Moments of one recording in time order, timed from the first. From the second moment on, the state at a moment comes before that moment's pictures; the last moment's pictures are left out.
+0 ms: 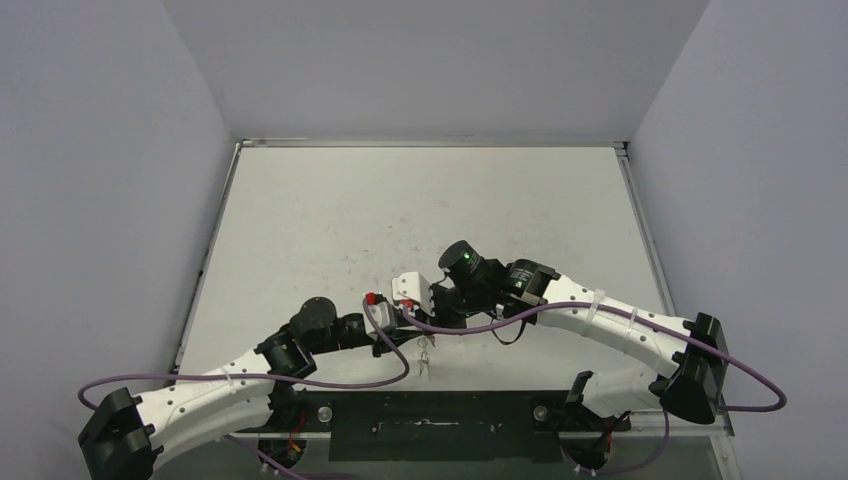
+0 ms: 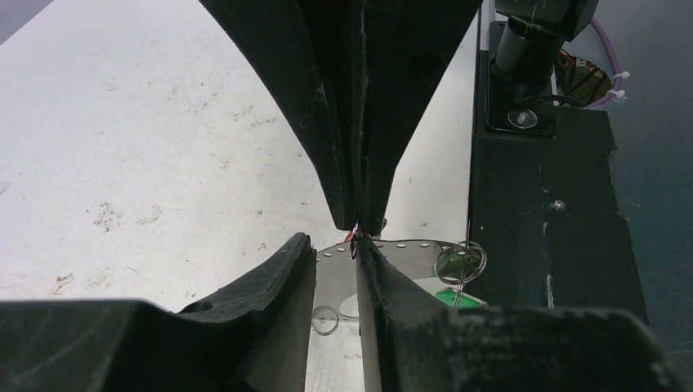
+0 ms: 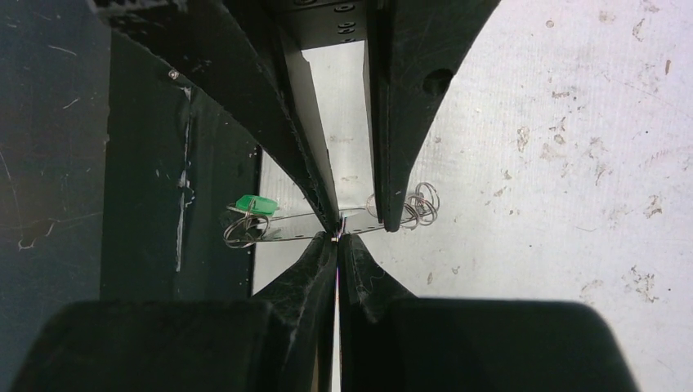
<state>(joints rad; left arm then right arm) -0.93 0.75 0.28 0.36 0.41 0.08 1.04 1.31 1.11 -0.67 -0.45 -0.46</state>
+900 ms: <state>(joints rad) -0.93 0.70 0.20 0.45 0.40 0.05 1.00 1.13 0.93 -0.45 -0.44 -0.43</state>
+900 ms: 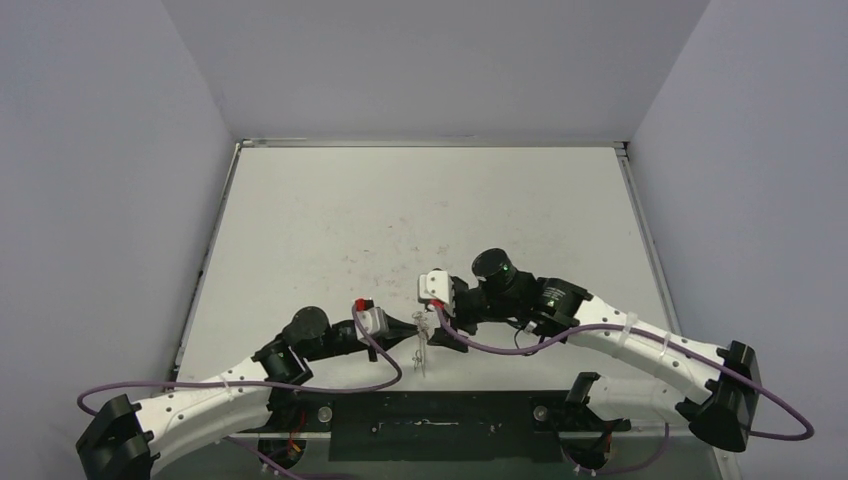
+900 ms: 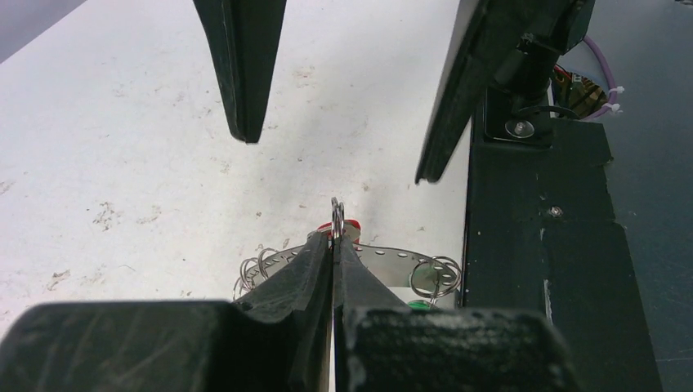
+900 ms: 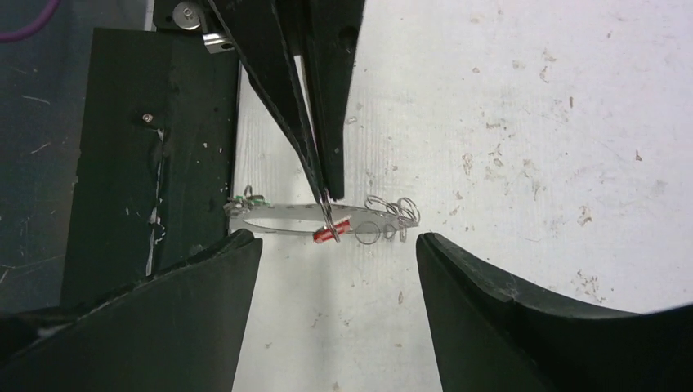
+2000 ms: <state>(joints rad) -0.93 0.65 0.15 0.54 0.40 0.01 0.84 1.10 0.66 0.06 -0.81 -0.27</state>
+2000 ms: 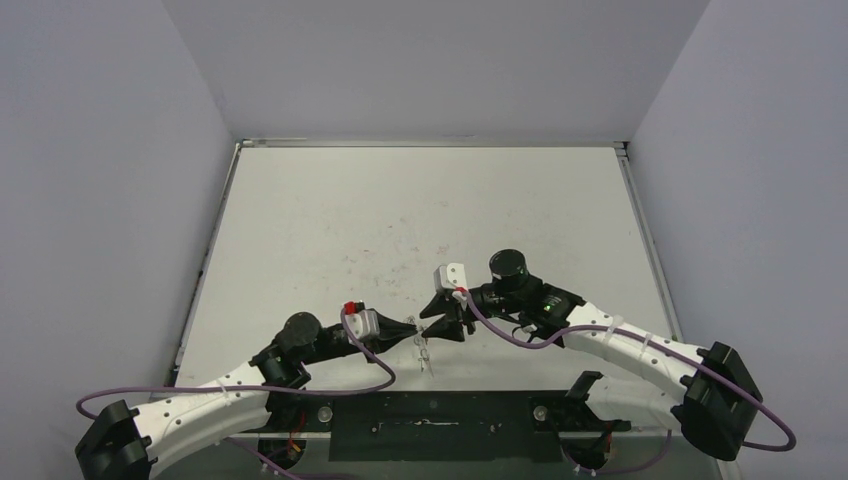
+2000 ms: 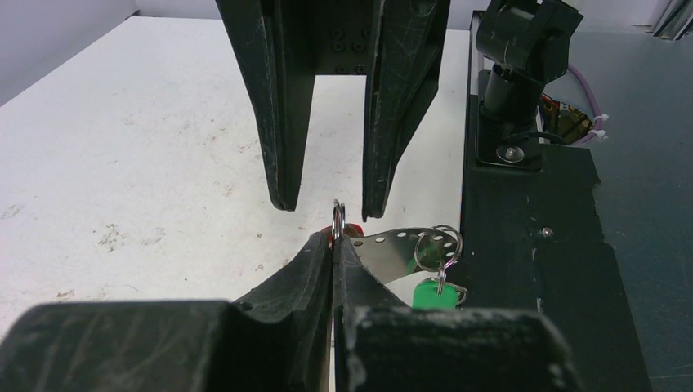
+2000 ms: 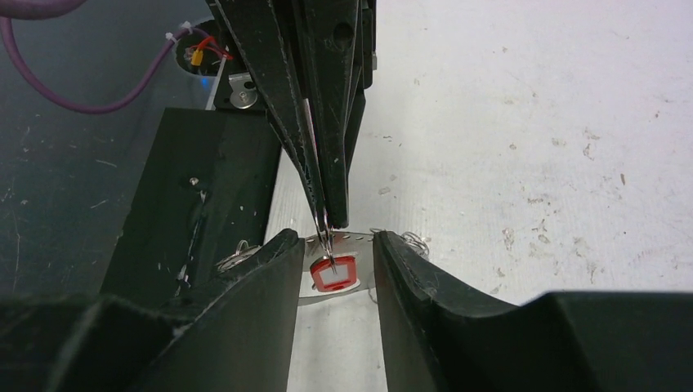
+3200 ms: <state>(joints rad) -0.93 0.53 0.15 0.46 0.37 0.03 0.84 1.14 0.76 -0.16 -0.74 -0.30</state>
